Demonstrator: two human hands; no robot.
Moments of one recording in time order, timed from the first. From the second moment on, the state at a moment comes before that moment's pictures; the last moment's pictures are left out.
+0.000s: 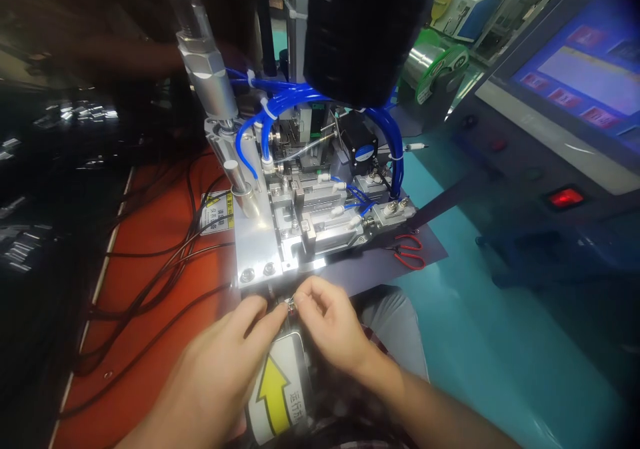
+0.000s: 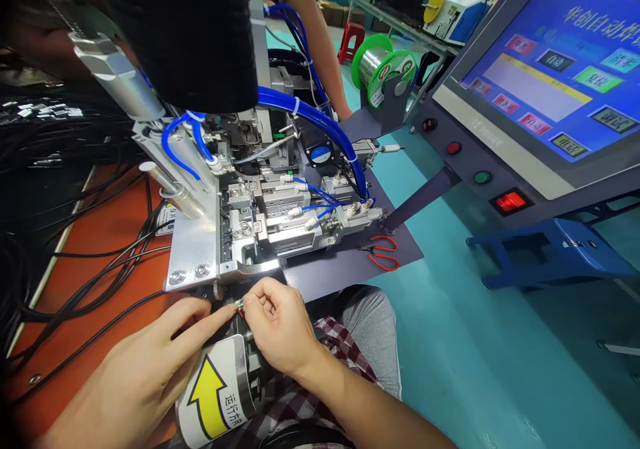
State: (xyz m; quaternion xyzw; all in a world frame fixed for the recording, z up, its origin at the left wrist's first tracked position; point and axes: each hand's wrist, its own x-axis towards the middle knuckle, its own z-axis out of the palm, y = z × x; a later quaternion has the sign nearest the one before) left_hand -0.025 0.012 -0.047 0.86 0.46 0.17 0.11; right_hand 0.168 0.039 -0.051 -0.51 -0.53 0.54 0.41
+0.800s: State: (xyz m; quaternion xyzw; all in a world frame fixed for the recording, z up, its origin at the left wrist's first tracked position) left_hand -0.030 0.015 -0.047 0.87 0.45 0.18 0.12; right_hand 0.174 0.040 -0.044 -0.55 -0.55 0.49 0.39
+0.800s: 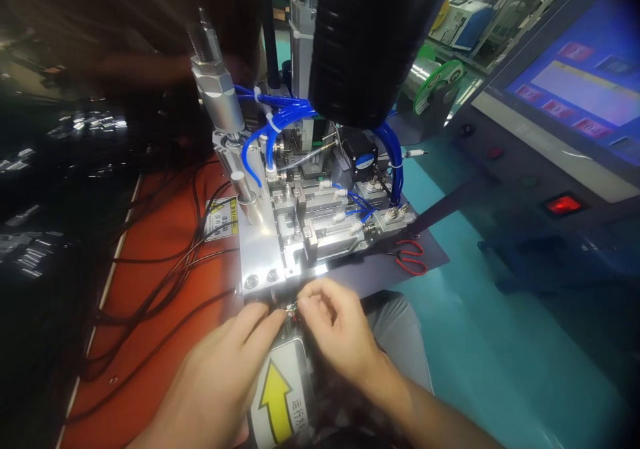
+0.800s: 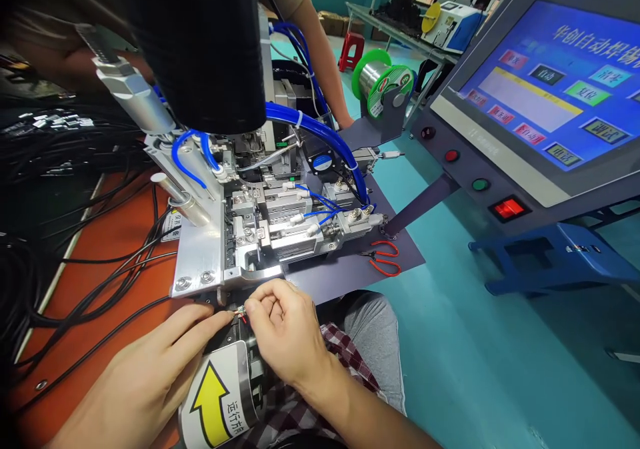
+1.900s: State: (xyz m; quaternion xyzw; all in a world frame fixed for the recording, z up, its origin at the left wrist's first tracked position) left_hand -0.039 0.015 -0.060 0.89 0.41 0.16 0.07; right_hand 0.174 0.035 -0.031 -0.53 -0.69 0.32 0.38
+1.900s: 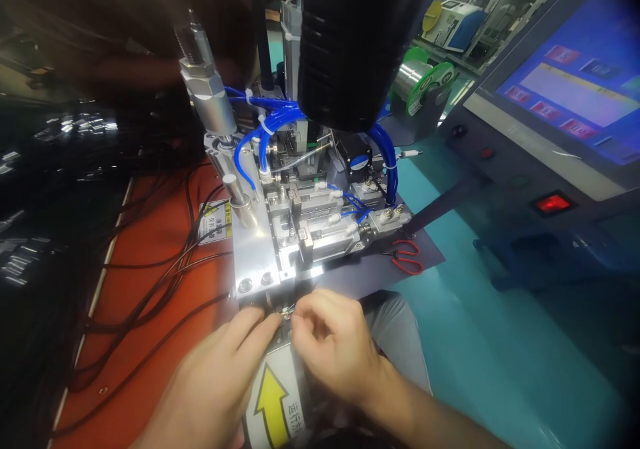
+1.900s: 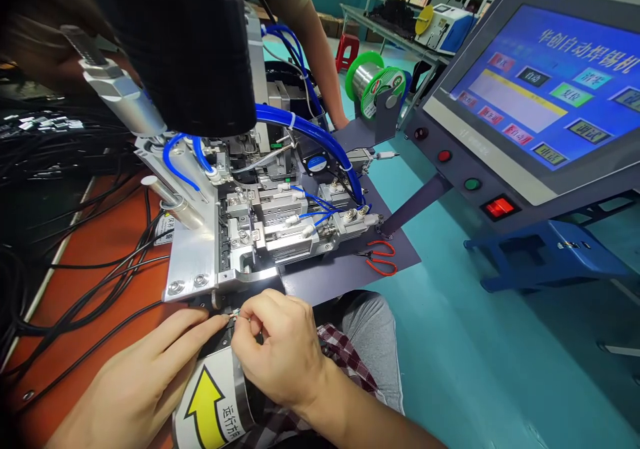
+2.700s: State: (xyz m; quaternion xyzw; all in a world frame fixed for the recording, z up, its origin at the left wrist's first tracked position) left_hand -0.026 0.010 -0.054 0.87 0.46 0.19 0.08; right_hand 0.171 0.037 -0.031 -0.56 -0.57 0.47 0.37
